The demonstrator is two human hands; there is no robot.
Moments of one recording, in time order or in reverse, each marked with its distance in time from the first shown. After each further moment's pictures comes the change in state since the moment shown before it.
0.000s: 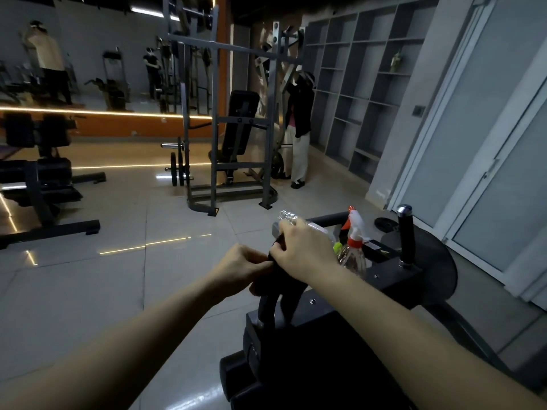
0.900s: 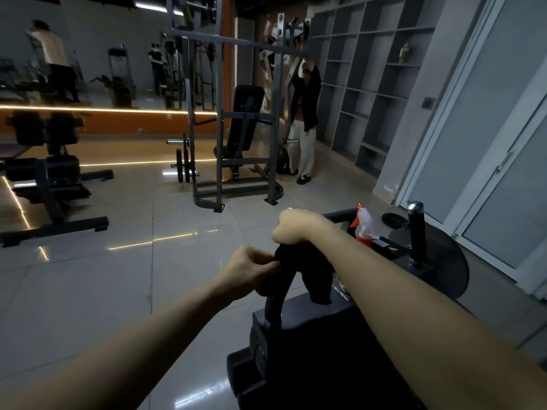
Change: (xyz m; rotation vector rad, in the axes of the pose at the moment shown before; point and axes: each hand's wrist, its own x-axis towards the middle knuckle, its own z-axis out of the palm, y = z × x) left_hand -0.002 -0.004 0.004 -0.111 -0.007 0.006; right_hand 0.072 -0.007 -0.011 -0.069 -0.593 0.112
